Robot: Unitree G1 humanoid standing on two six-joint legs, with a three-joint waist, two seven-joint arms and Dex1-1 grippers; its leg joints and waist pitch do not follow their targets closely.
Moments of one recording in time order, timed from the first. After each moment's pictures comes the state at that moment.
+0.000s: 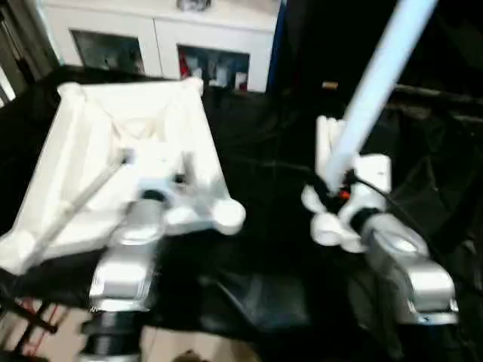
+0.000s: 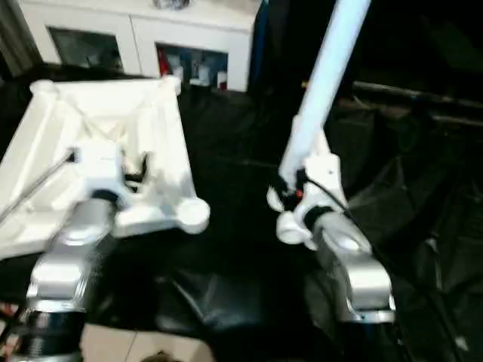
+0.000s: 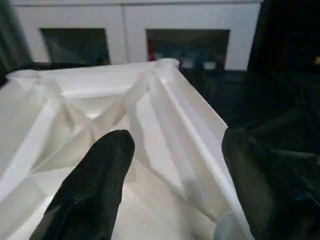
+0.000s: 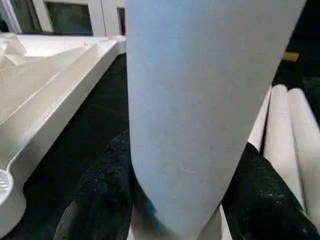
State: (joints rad) left arm -0.30 0.08 0.07 -0.09 -0.01 0.44 0.02; right arm -0.24 -0.18 -0.03 -0.10 0.21 0.47 0.24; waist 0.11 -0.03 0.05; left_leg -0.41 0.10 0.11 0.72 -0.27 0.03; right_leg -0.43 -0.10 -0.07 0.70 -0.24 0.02
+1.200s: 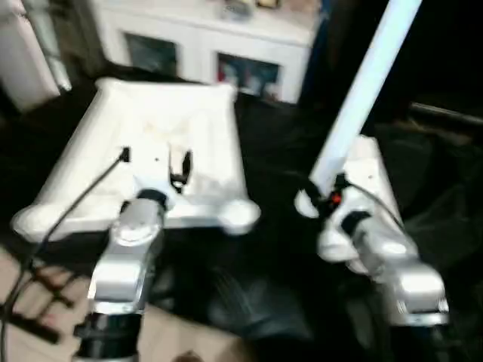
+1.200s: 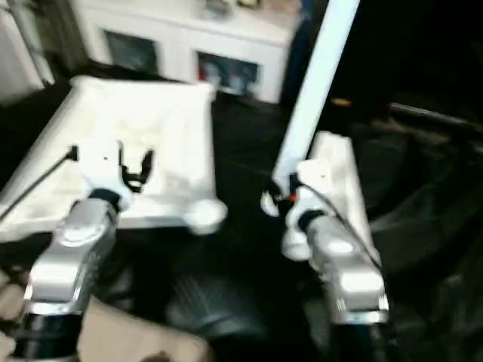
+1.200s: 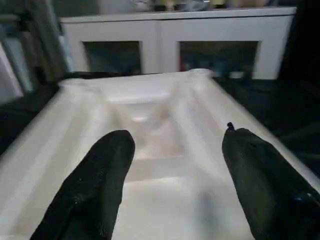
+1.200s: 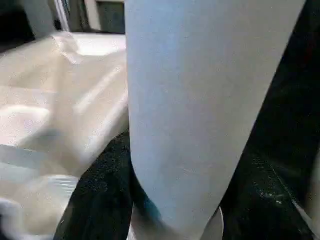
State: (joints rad) left arm -0.30 0.13 0.05 -0.11 0.00 0.44 -0.02; right arm -0.23 -0.12 0.01 -0.08 0.20 0.47 0.22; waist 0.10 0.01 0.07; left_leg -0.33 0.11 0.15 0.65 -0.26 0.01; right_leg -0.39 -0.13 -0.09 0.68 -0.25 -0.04
